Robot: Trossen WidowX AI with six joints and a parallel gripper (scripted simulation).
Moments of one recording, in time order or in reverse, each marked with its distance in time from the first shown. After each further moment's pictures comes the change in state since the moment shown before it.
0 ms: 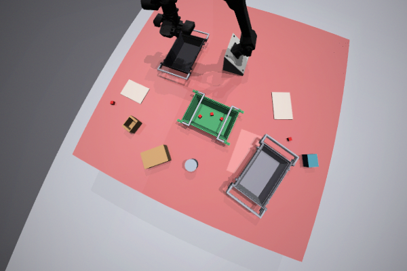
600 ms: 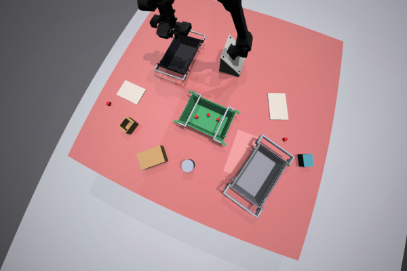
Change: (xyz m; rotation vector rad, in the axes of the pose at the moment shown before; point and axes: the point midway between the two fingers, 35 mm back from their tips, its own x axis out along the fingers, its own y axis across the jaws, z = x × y) arm 0.000 0.000 0.000 0.000 0.000 0.000
